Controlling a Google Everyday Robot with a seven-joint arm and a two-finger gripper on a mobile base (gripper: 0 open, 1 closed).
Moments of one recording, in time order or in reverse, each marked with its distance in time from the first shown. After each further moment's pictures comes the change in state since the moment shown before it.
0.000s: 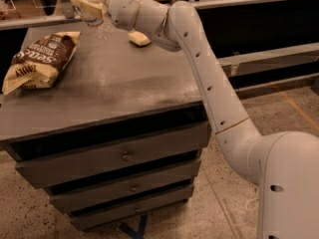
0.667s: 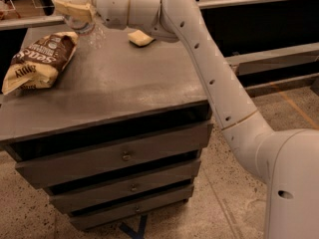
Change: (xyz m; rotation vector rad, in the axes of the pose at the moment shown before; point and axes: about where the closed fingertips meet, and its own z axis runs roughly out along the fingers) arm -0.023 0.041 0.017 -0.154 0.071 0.071
